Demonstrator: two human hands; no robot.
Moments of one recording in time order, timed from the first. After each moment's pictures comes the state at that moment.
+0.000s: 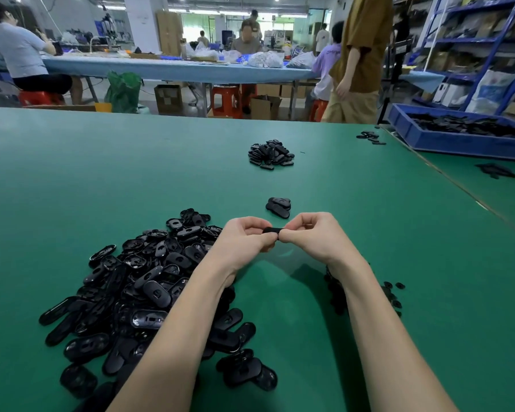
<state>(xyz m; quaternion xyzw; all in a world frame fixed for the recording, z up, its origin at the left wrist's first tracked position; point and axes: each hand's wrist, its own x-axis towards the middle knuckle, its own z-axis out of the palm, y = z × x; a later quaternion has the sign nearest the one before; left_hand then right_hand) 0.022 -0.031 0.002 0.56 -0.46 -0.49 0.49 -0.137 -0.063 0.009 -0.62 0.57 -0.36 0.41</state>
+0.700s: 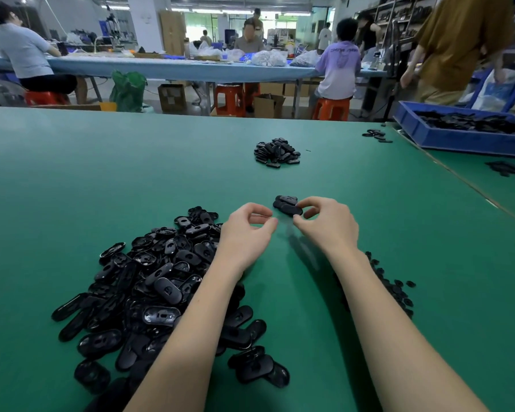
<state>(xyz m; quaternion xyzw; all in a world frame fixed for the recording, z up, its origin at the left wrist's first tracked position) 0.027 -0.035 -0.002 0.63 -0.51 -0.32 0.49 -0.129 -0.094 -0.001 -0.67 0.66 -0.32 0.14</state>
